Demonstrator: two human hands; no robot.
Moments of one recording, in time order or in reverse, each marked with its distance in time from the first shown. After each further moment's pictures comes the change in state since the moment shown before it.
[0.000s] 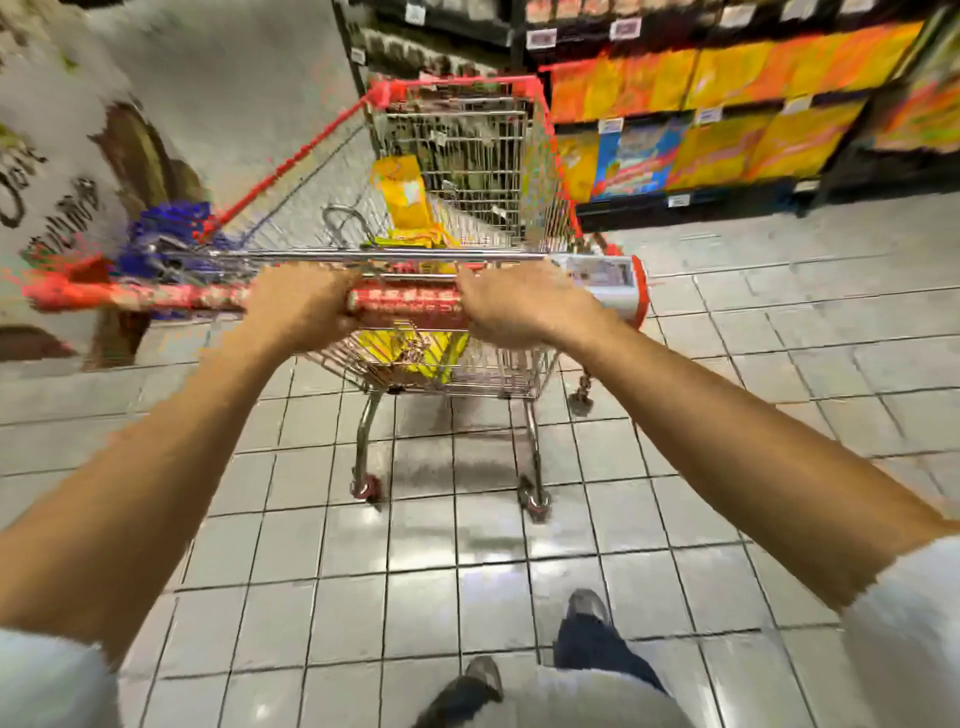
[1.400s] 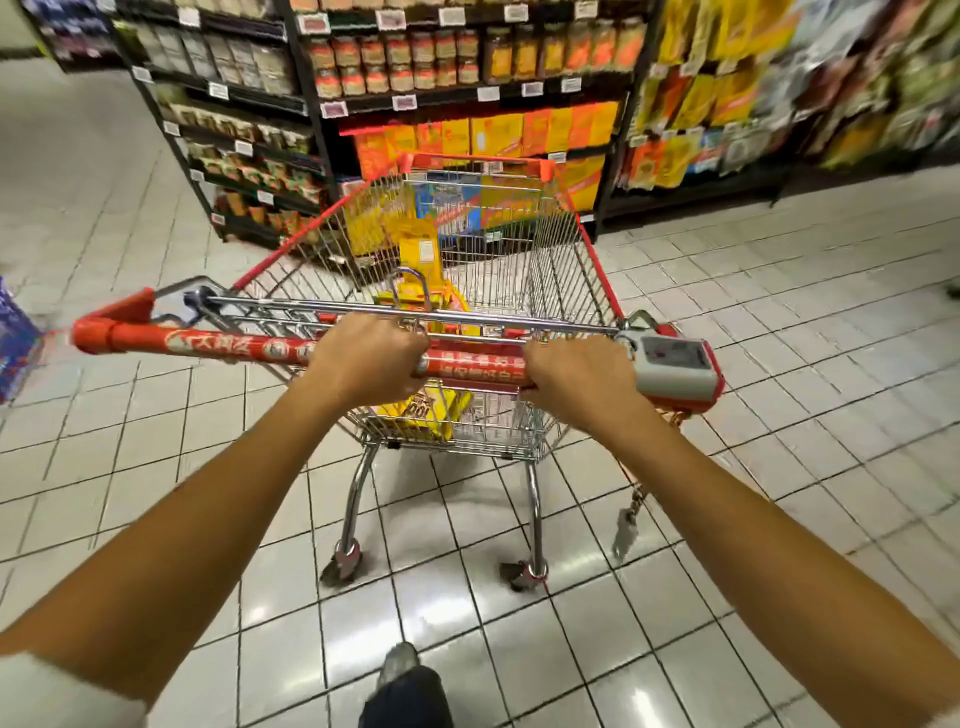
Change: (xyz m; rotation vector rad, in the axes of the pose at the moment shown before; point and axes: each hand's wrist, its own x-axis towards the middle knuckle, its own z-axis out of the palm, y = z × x) left_hand -0.089 0.354 -0.067 0.108 0.166 0.491; right_hand -0.358 0.131 0.065 -0.158 0.070 0.431
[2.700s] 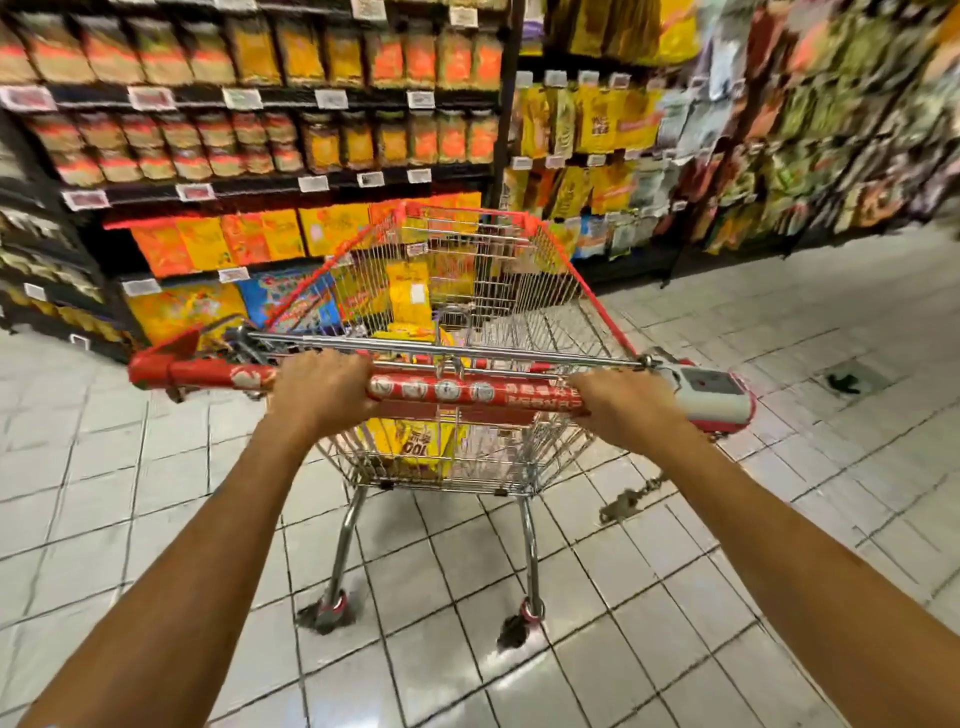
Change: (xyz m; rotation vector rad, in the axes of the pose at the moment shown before) left_hand 0.551 0.162 -0.008 -0.104 0.008 -0.224; right_hand 0.187 0.599 0.116 -0.071 0.002 0.124
